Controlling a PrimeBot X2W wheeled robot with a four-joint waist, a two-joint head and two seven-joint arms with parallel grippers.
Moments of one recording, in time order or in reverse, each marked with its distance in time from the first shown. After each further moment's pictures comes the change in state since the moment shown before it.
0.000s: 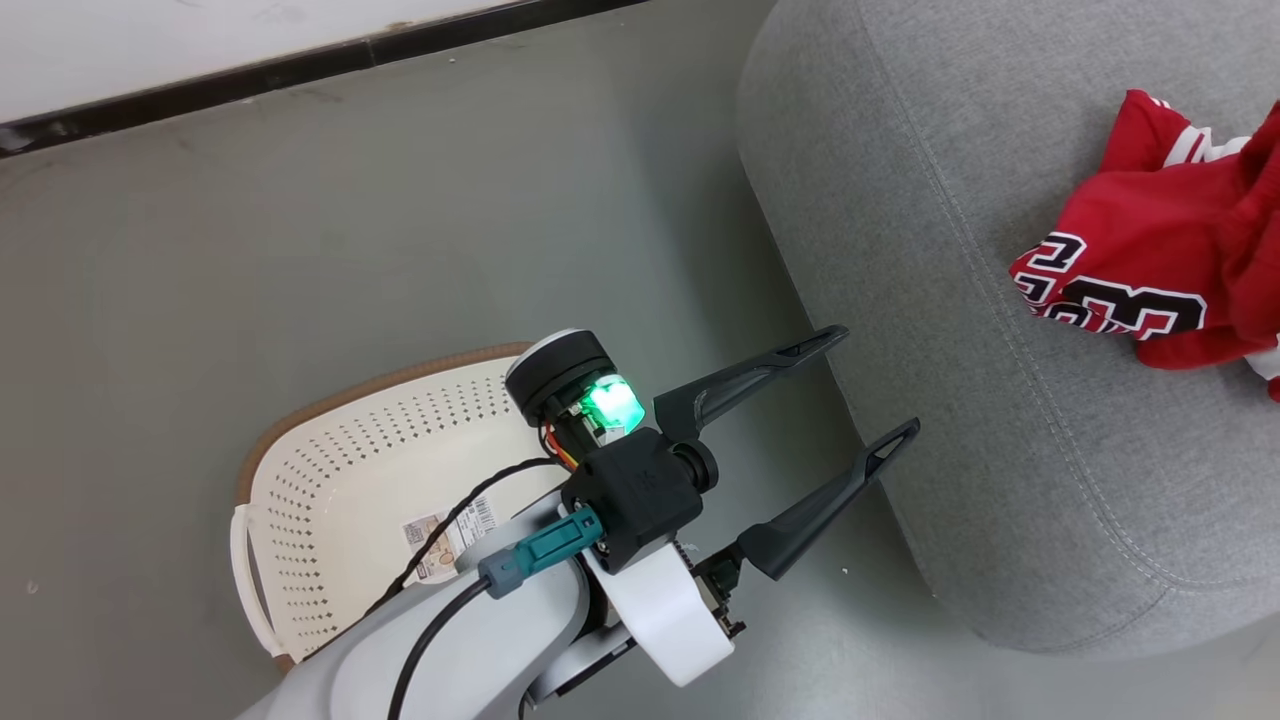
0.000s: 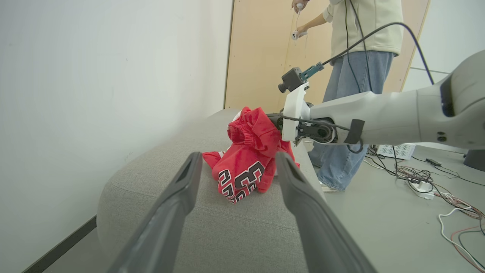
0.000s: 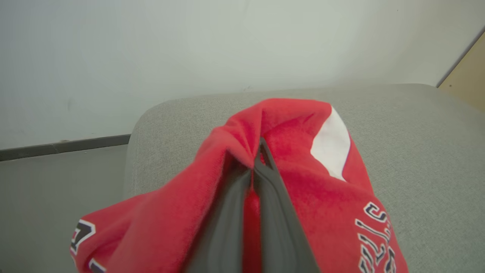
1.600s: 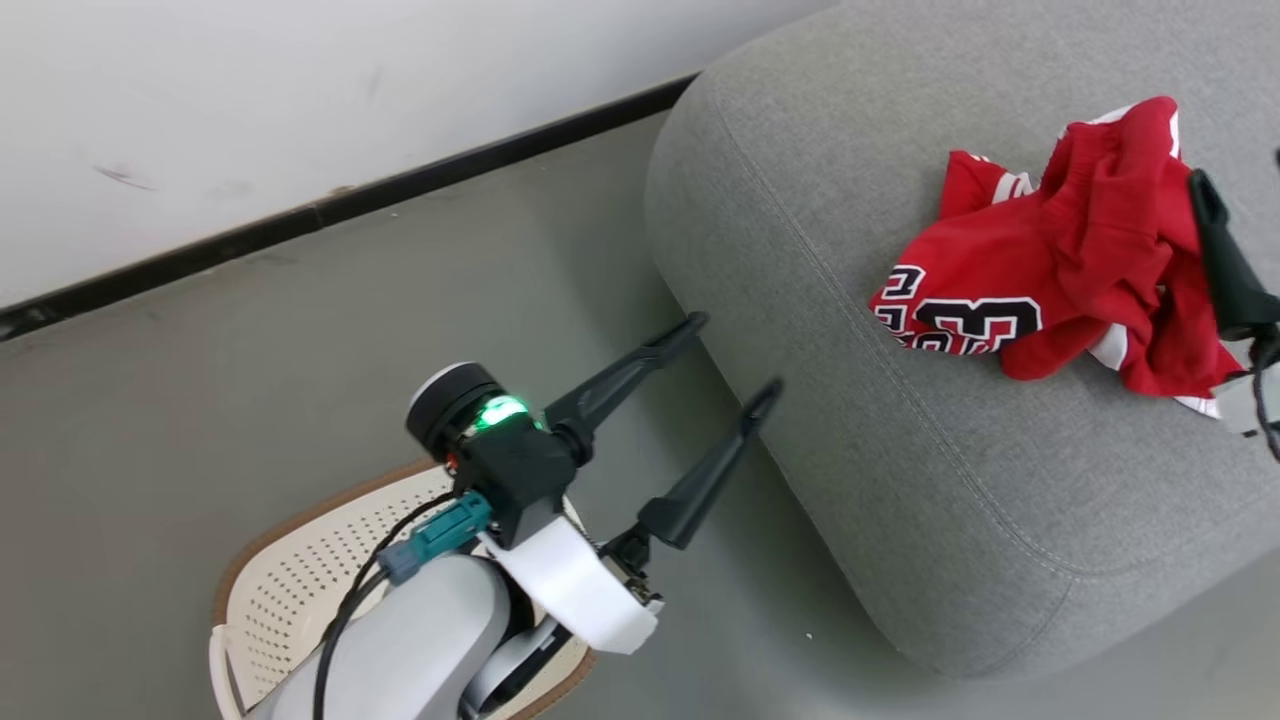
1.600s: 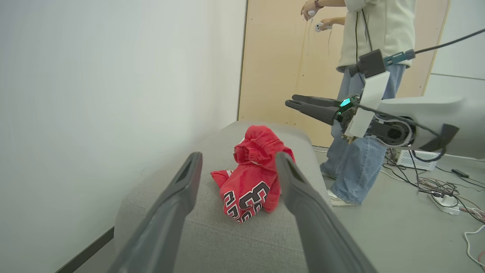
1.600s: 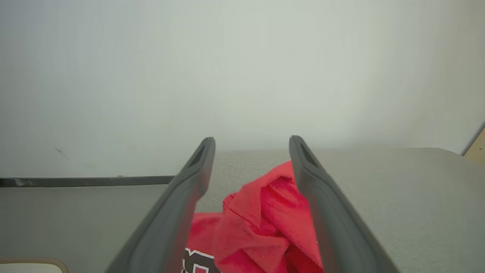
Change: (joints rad) left arm 0.148 0.015 0.170 0.026 -0.017 0.012 0.000; right arm 0.175 -0.101 0.172 -0.395 0.147 0.000 -0.027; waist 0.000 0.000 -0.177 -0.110
